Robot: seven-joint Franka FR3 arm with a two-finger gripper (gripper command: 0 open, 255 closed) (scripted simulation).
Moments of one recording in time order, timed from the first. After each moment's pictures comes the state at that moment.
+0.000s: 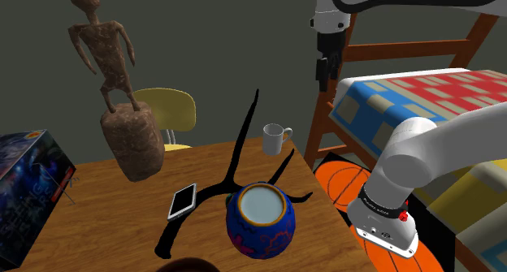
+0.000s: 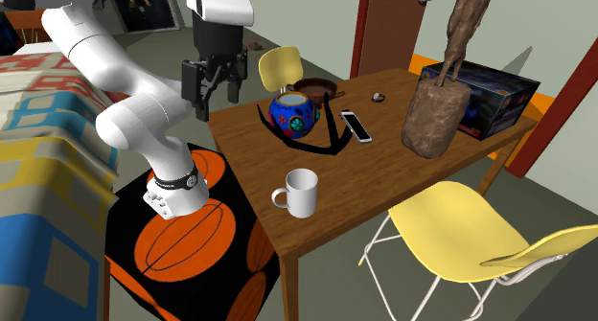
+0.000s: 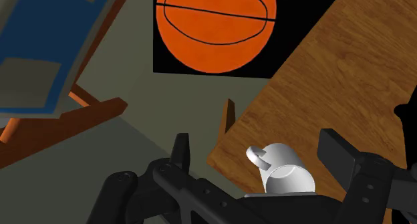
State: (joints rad) arm 0.00 -0.76 -0.01 -2.35 -0.12 1.43 -0.09
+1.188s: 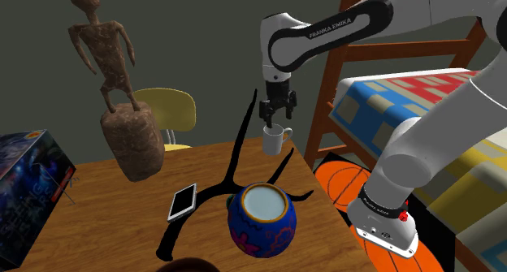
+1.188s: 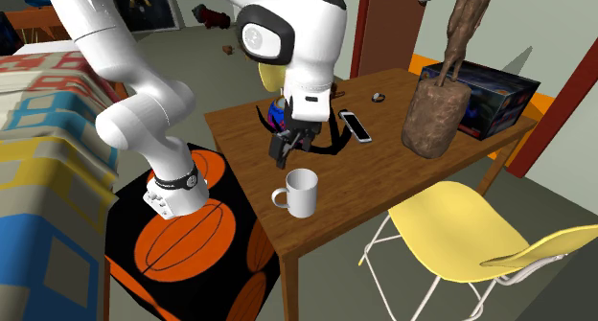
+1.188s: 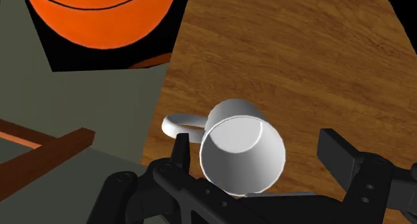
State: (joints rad) arm 0.00 -0.36 0.14 -2.42 0.07 1.89 0.34
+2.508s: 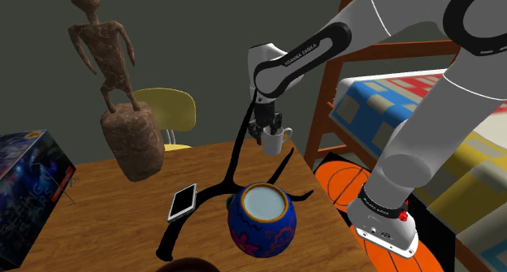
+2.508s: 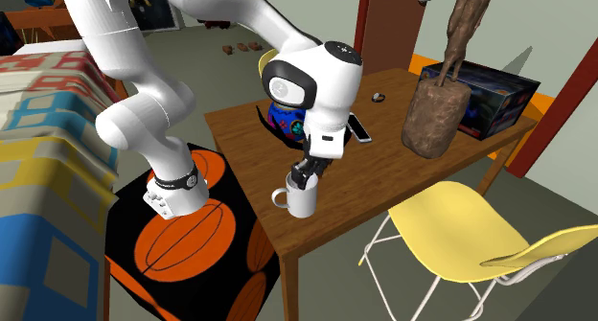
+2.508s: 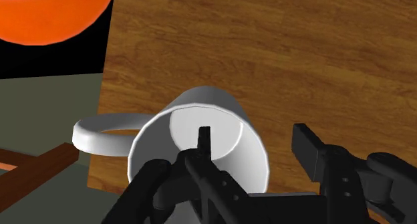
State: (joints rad) arm 0.00 -0.15 0.17 -2.43 0.10 2.13 0.45
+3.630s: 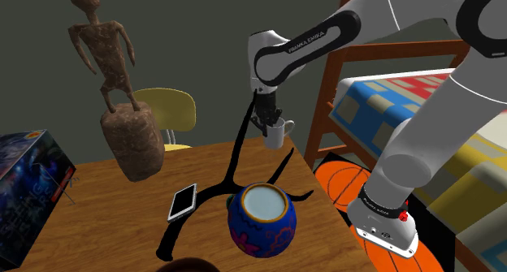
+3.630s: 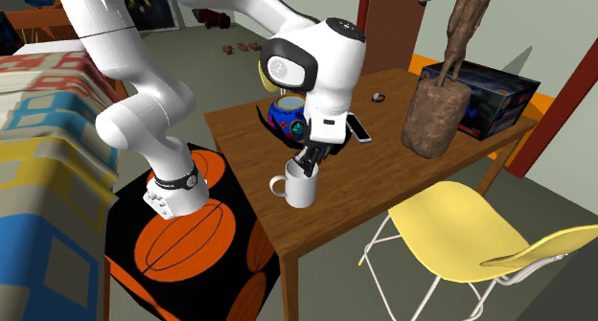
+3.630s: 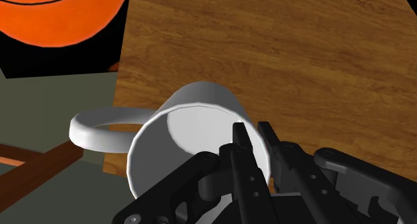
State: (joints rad) arm 0.00 -0.20 0.17 -2.39 0.10 2.03 0.45
